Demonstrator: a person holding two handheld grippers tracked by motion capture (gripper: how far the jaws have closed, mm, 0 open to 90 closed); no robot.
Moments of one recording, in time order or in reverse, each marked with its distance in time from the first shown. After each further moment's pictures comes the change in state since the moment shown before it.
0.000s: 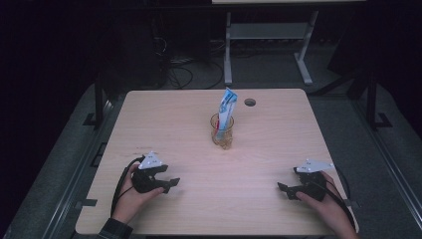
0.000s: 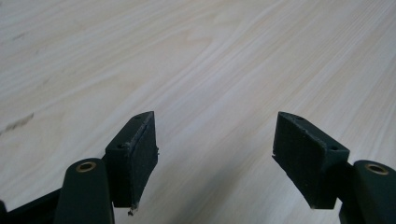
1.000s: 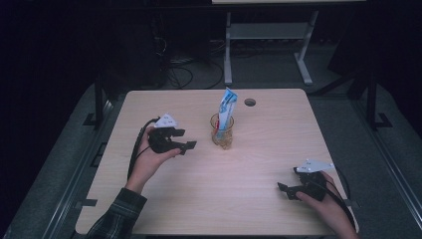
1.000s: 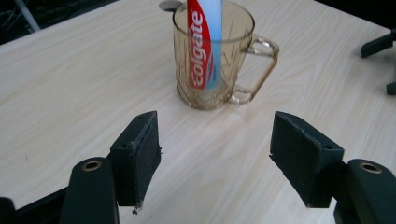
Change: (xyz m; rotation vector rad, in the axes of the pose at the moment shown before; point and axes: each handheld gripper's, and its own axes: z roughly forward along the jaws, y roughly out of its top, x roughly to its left) left arm 0.019 0.109 0.017 -0.122 -0.054 0.044; right arm 0.000 0.000 0.000 -0.001 0.003 0.000
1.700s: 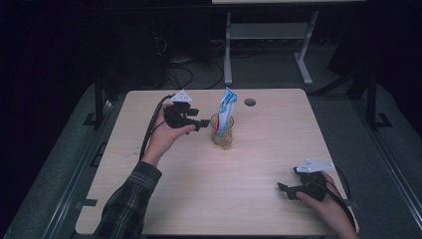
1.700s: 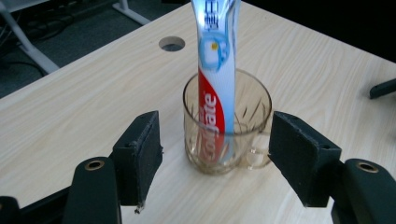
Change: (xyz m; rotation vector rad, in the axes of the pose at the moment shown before) left arm 0.019 0.068 0.037 -0.008 -0.027 0.029; right arm 0.000 0.000 0.000 -0.001 0.001 0.004
